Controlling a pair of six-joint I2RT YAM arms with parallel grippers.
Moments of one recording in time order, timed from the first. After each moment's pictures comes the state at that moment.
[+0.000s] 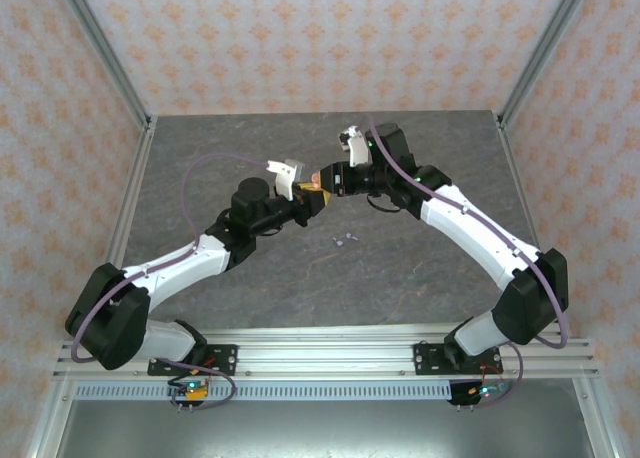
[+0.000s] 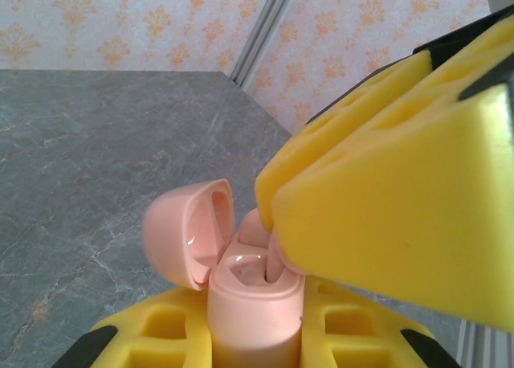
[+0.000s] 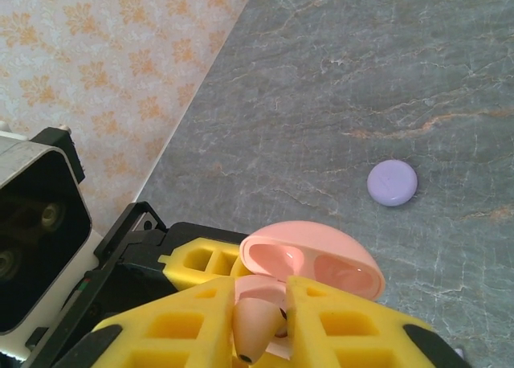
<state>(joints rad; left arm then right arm) -0.56 1.35 0.76 0.40 0.30 -0.42 0.59 1.48 1.34 -0.44 -0.45 0.45</state>
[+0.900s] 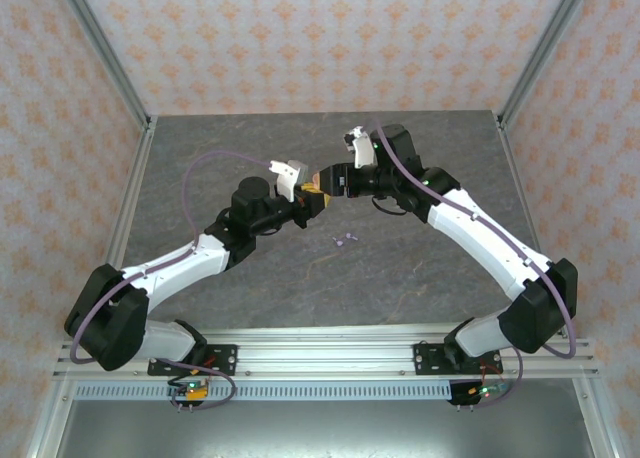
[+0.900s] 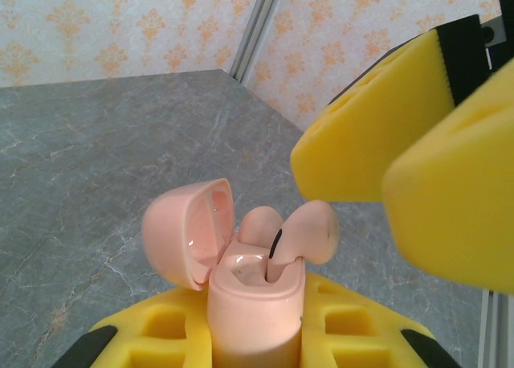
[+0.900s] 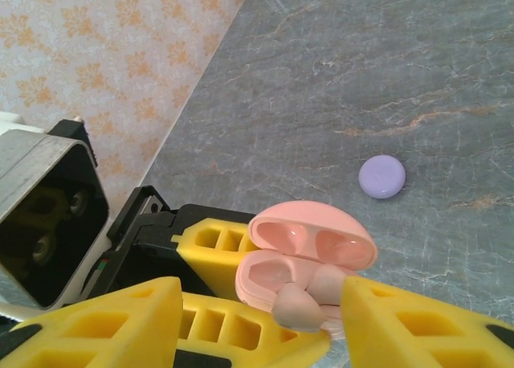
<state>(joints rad) -0.56 1.34 0.77 0.37 0.31 -0.33 0.60 1.43 1.34 -0.49 -0.40 0.45</state>
